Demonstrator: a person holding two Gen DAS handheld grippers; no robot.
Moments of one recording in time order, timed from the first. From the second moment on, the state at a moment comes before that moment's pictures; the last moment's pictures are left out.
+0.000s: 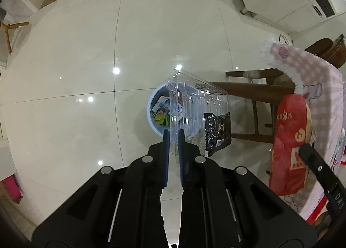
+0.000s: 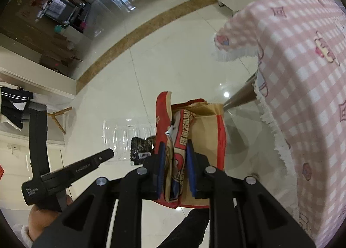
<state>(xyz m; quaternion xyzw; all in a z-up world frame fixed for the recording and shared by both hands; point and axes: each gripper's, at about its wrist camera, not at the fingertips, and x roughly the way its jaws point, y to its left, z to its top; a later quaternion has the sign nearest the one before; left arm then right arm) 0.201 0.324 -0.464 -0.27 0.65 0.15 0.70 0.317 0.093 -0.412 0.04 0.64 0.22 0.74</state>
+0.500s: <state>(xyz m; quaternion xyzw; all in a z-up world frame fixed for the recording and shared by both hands) 0.224 0.313 -0.485 -0.26 0.68 0.11 0.68 0.326 0.094 -0.439 0.04 0.65 0.20 0.73</state>
